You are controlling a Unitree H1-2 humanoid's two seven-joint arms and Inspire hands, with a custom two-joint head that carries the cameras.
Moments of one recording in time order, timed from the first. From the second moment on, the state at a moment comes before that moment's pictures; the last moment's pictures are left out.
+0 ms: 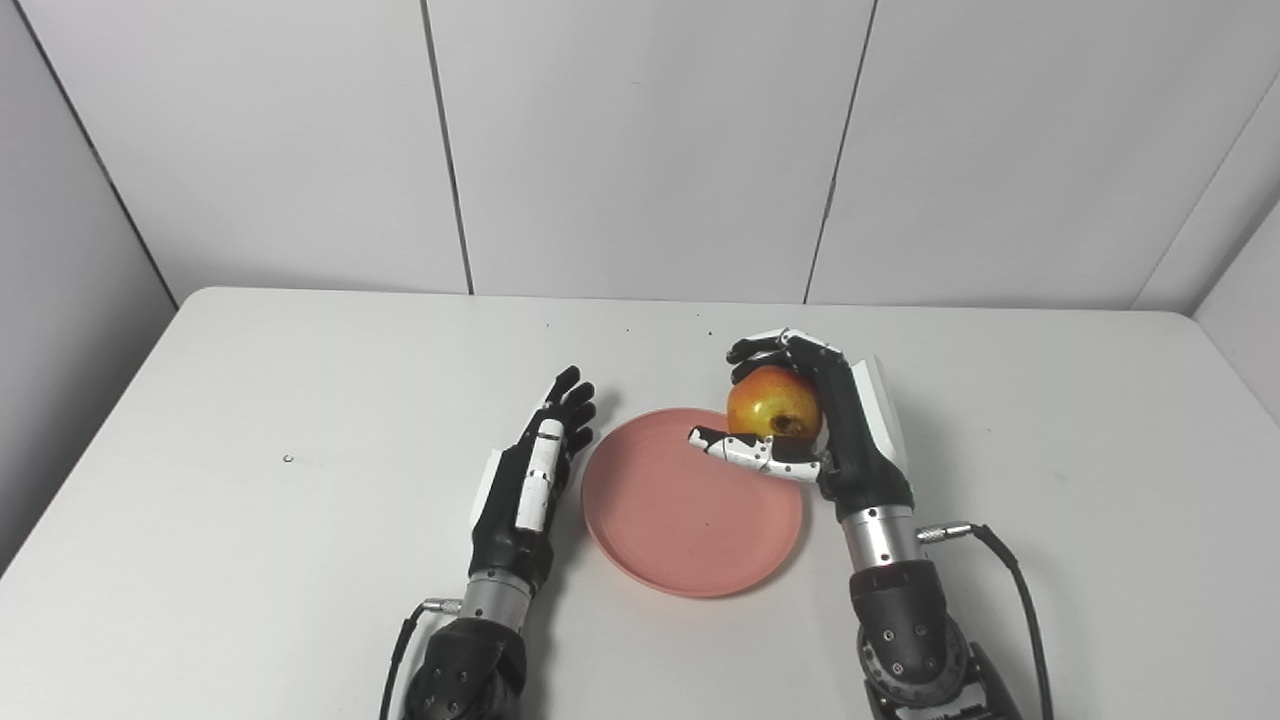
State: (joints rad) left arm -0.19 -0.10 -0.07 0.12 -0.06 -0.05 -0.03; right arm -0.31 -0.04 0.25 -0.02 -0.42 -0.01 -0.17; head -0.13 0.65
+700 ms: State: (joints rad) left arm -0.19 -0.11 -0.07 0.12 -0.06 -0.06 -0.02; right arm -0.25 -0.01 0.32 0.07 -0.45 -0.06 -0.11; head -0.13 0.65
